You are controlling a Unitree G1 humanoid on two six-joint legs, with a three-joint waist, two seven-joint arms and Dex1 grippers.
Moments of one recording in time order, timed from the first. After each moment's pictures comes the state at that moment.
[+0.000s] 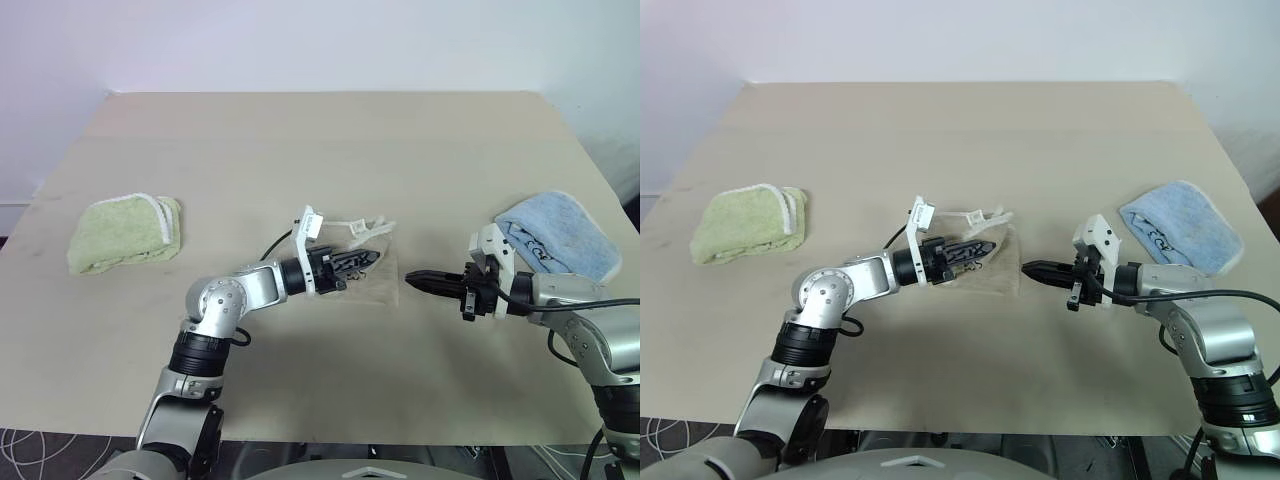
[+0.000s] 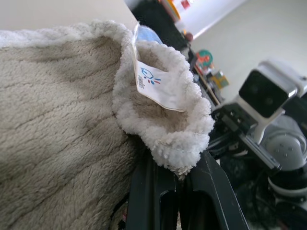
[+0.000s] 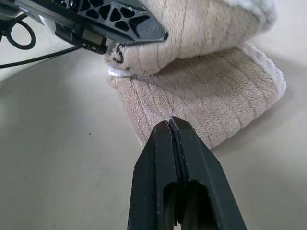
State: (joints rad) left arm -0.51 0.15 -0.07 0.00 -0.93 1.00 -0.53; right arm -0.17 -0.78 -0.09 -0.22 0.57 0.59 1.06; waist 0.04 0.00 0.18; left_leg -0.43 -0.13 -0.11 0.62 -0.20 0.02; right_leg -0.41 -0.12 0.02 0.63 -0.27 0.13
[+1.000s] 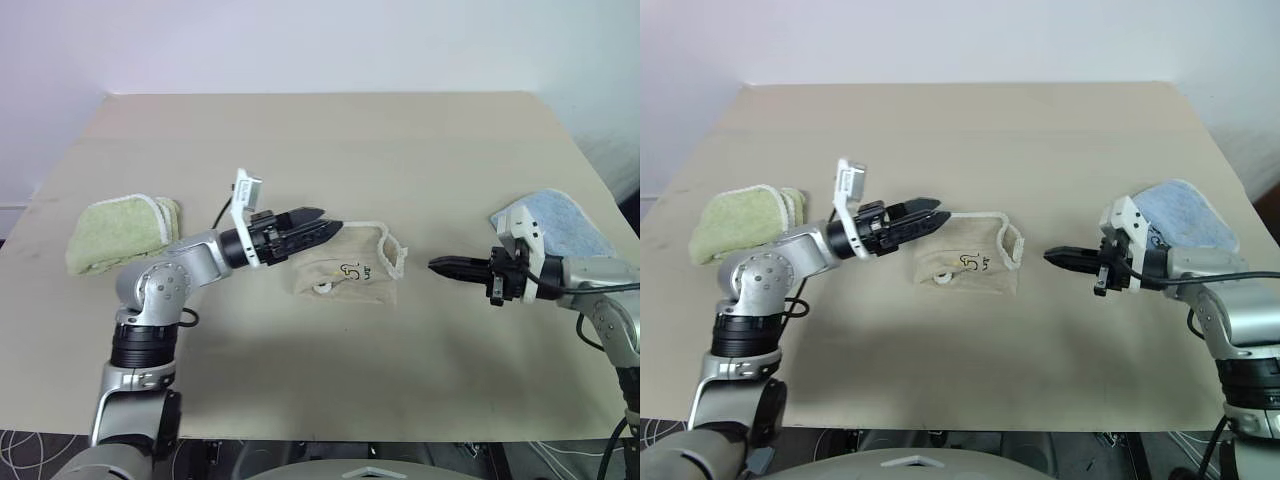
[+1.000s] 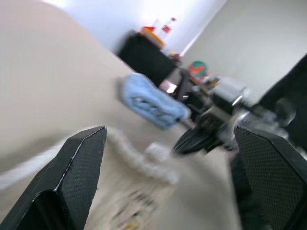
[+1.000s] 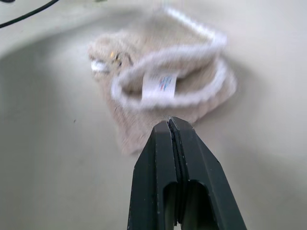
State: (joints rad) left arm -0.51 0.44 0.08 -0.08 -0.83 0.83 -0.83; right arm -0.28 -0.87 -0.13 -0.10 0.57 0.55 1.16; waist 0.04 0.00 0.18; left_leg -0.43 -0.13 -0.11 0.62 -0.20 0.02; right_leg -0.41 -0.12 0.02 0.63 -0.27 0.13
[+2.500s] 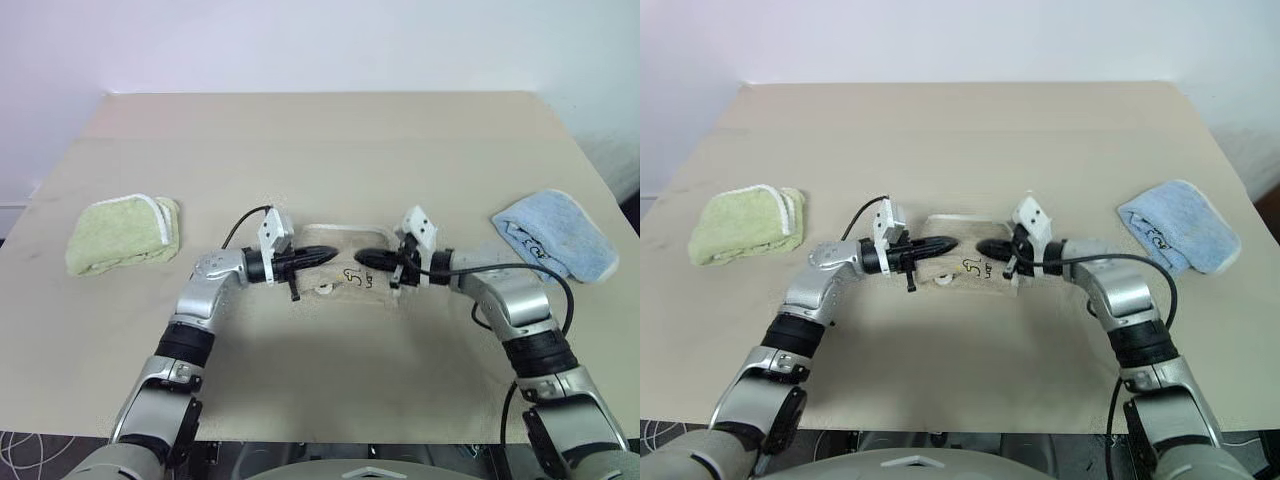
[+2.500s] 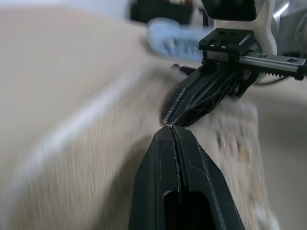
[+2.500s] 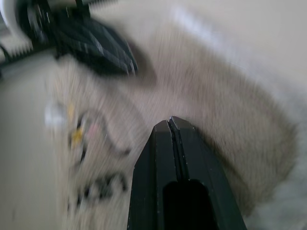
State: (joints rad) left arm -0.52 0.32 -0.13 0.38 -0.30 0.12 -1.15; right arm -0.44 -0.53 0.15 0.05 0.34 0.53 0.95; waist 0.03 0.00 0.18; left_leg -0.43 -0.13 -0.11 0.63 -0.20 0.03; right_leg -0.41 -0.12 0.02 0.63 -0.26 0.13
